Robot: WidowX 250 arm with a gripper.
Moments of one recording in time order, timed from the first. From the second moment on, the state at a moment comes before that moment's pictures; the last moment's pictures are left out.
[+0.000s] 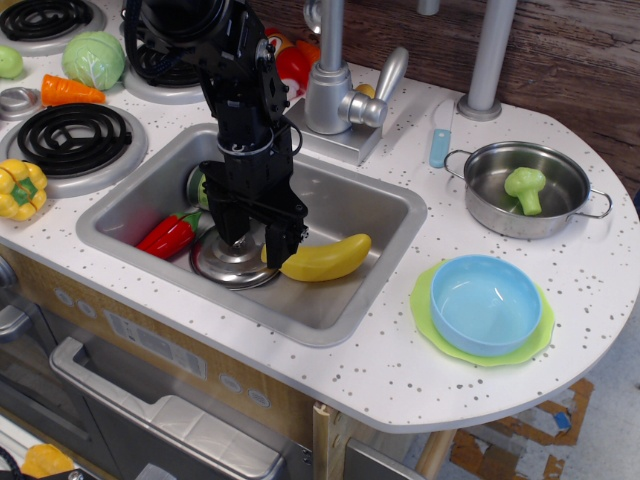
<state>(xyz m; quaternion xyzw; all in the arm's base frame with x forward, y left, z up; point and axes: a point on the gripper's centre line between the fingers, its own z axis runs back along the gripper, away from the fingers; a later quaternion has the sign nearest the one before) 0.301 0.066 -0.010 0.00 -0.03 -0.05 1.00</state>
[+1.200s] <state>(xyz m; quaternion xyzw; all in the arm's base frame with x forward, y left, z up) 0.388 -0.087 0.099 0.03 -0.03 -0.01 1.00</state>
